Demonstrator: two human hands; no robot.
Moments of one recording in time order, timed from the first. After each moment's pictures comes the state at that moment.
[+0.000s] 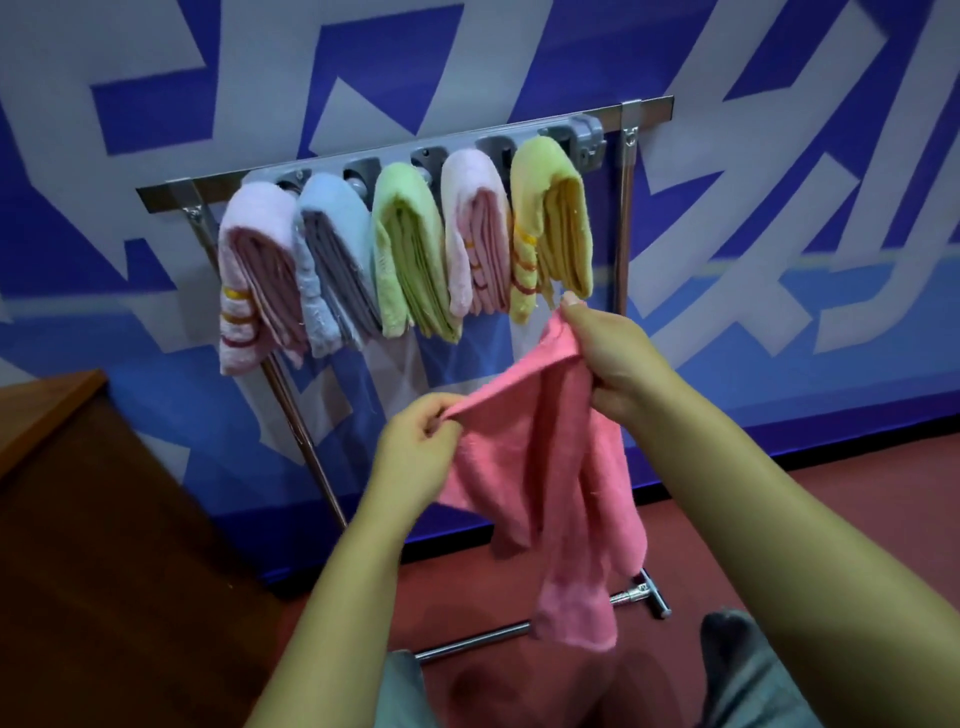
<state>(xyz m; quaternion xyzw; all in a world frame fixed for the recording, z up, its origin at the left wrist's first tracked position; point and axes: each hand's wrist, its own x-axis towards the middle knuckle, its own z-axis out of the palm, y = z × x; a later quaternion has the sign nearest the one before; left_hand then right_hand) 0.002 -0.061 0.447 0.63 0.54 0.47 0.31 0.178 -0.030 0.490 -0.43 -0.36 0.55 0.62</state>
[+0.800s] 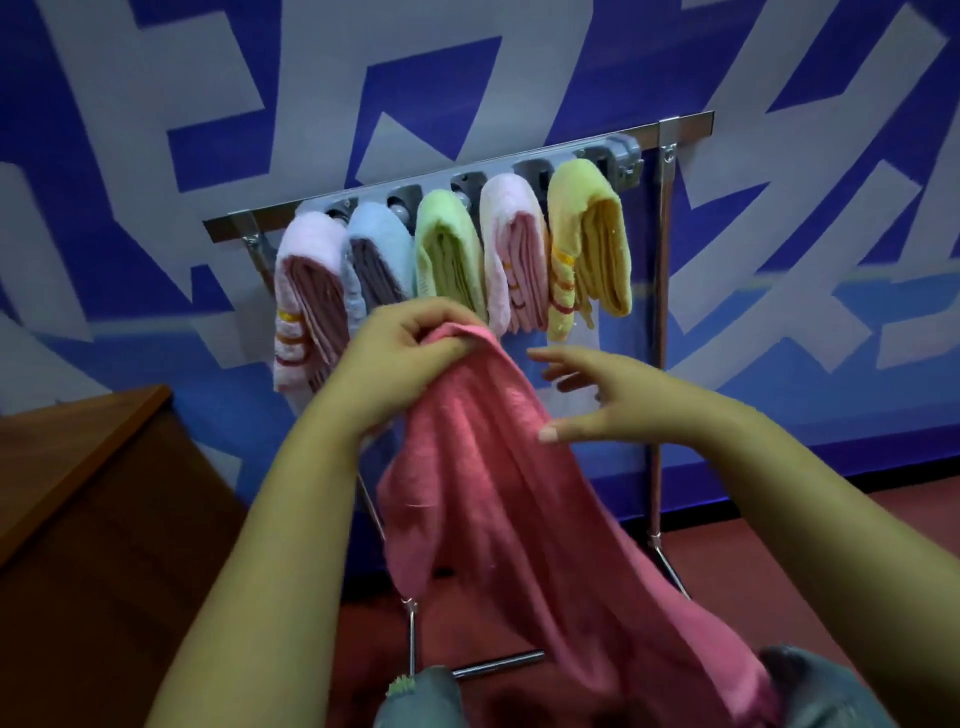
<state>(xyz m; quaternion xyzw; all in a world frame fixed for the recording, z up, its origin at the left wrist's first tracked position) -0.029 -0.051 0.554 0.79 0.39 0.42 0.20 0.187 -0.048 0.500 -0.48 -0.79 0.28 0.26</state>
